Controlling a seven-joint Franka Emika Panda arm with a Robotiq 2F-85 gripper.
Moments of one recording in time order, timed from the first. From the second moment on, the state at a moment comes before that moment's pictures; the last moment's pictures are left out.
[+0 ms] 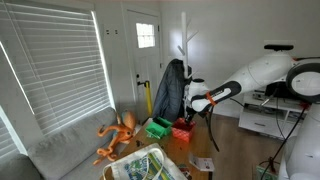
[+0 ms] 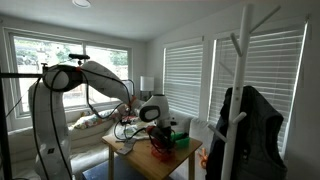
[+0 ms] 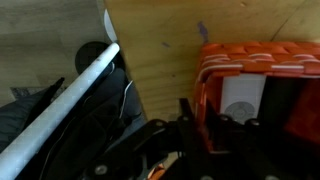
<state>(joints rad) -0.15 -0.08 -0.19 -2.32 -0.10 2.45 -0.20</state>
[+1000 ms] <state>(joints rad) -0.14 -0.37 -0.03 -2.31 -0.47 2.33 -0.12</state>
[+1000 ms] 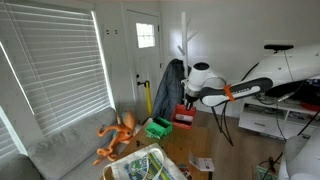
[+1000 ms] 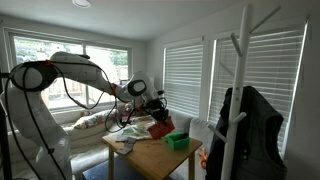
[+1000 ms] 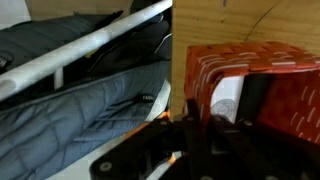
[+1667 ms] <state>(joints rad) -0.12 -0.36 0.12 -2.28 -0.70 2.35 0.01</state>
